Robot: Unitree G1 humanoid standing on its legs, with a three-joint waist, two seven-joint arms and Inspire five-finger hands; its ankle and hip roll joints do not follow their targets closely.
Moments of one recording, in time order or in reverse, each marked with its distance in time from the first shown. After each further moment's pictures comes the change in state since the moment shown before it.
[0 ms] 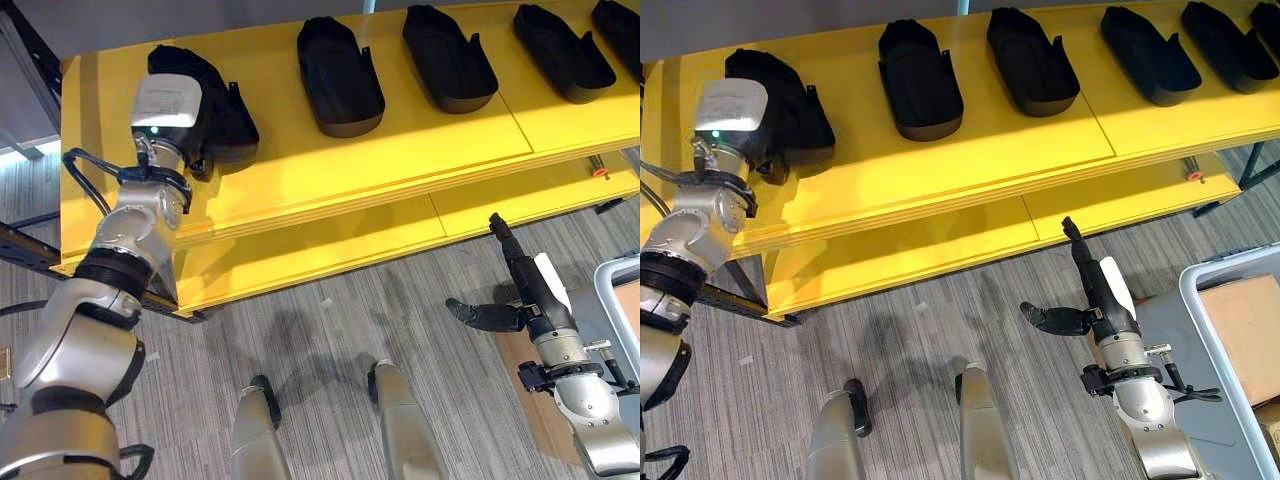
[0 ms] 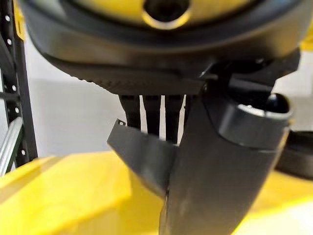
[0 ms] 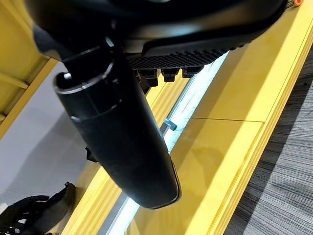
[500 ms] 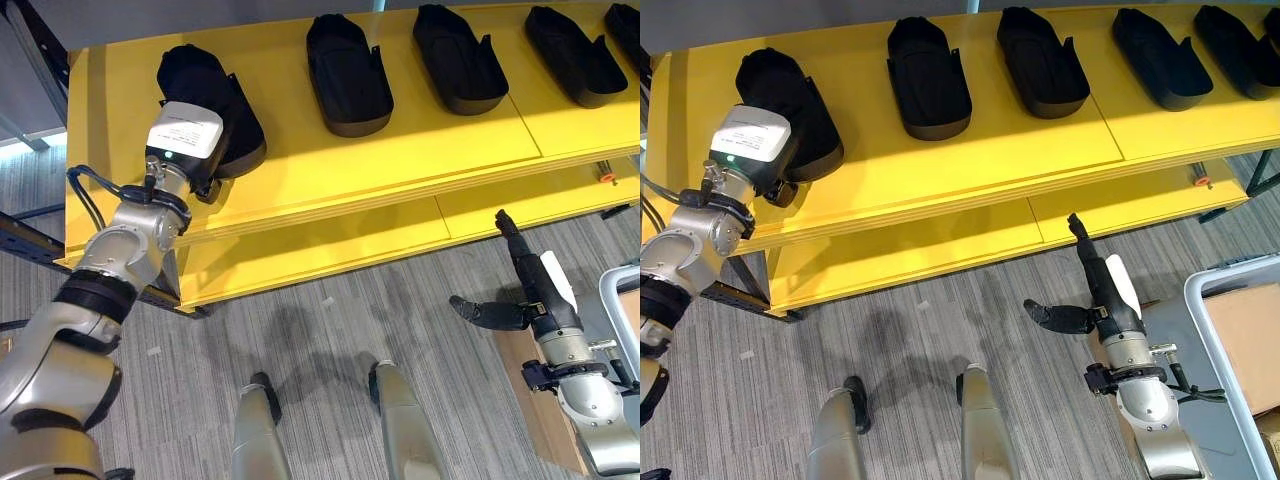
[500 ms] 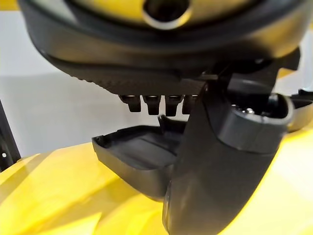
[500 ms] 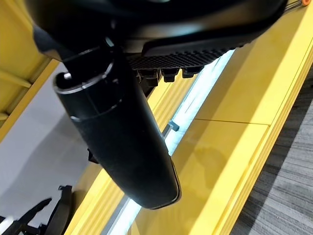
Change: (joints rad) left arm 0.173 0.186 0.000 -0.232 0.118 -0.104 -0.084; right arm 0.003 0.010 -0.047 0.000 0.000 -0.019 0.004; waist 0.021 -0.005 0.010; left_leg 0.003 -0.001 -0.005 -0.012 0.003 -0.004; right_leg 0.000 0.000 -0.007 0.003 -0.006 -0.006
